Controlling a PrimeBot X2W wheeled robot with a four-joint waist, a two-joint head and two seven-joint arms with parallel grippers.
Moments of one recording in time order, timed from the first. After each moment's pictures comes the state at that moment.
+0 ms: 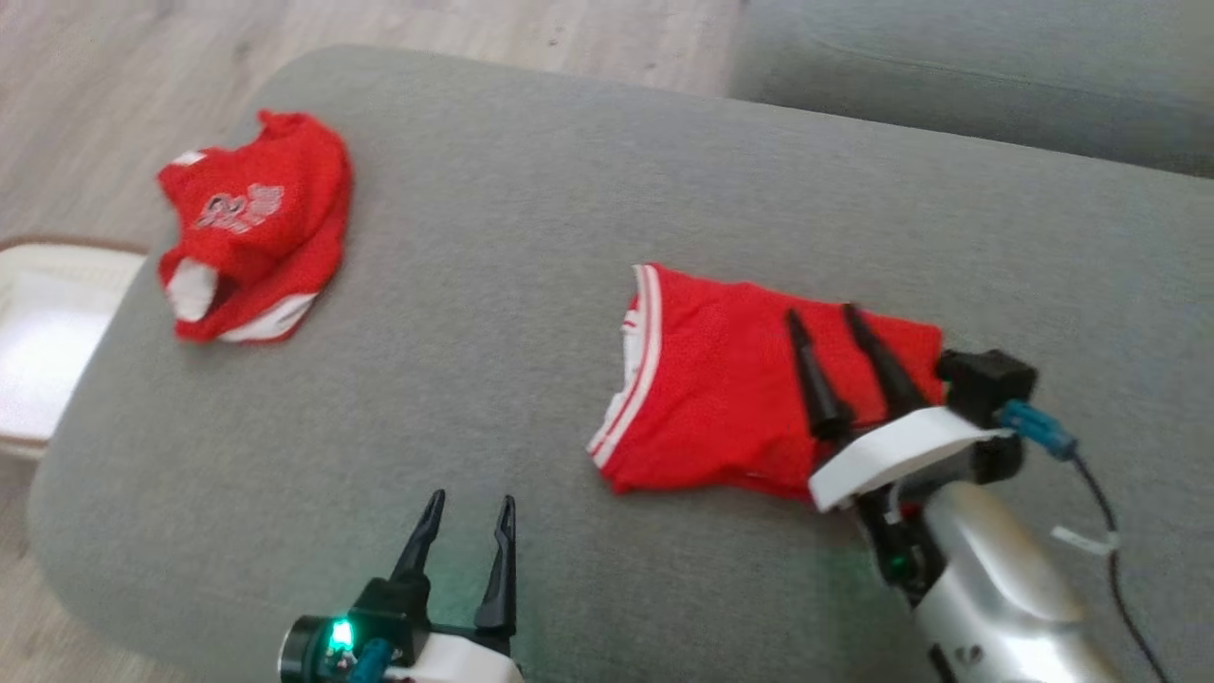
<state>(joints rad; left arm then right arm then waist) -0.04 0.05 -0.42 0.40 -0.26 0.09 -0.25 -0.38 -0.08 0.39 0.62 0.55 0.13 -0.24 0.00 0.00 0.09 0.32</state>
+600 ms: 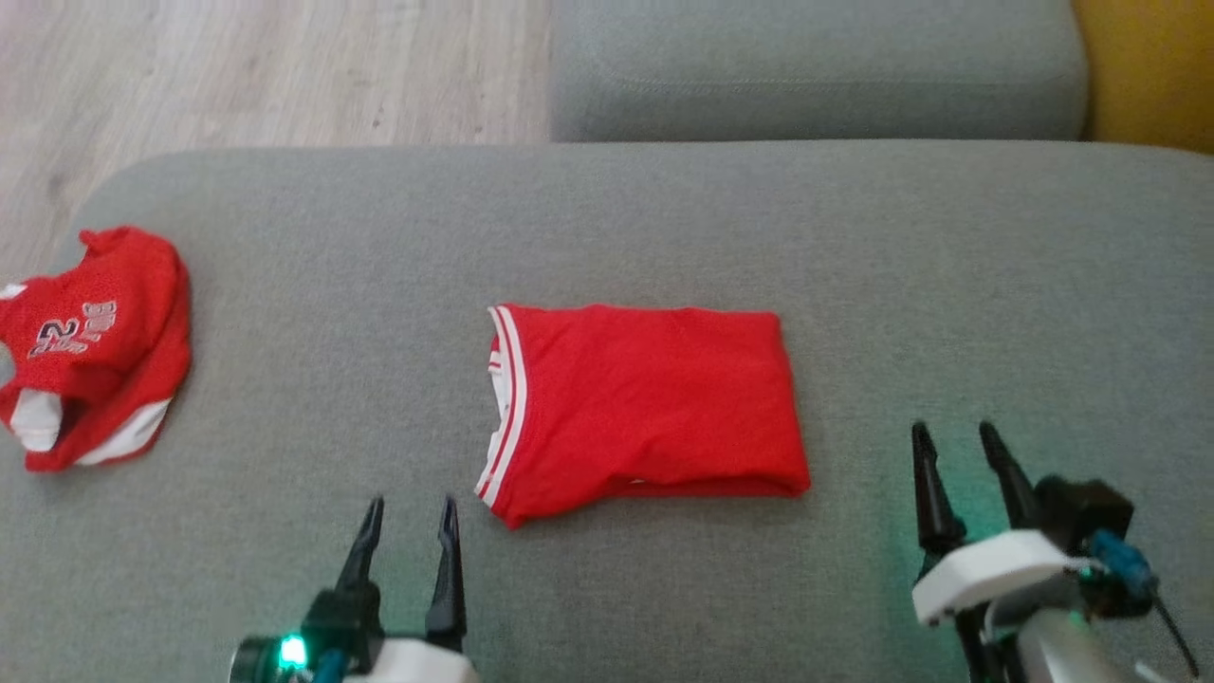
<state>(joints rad) -0.01 0.05 -0.29 0.39 -0.19 0.11 -0.25 -0.13 -0.06 0.02 0.54 0.19 0.13 -0.25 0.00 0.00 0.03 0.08</state>
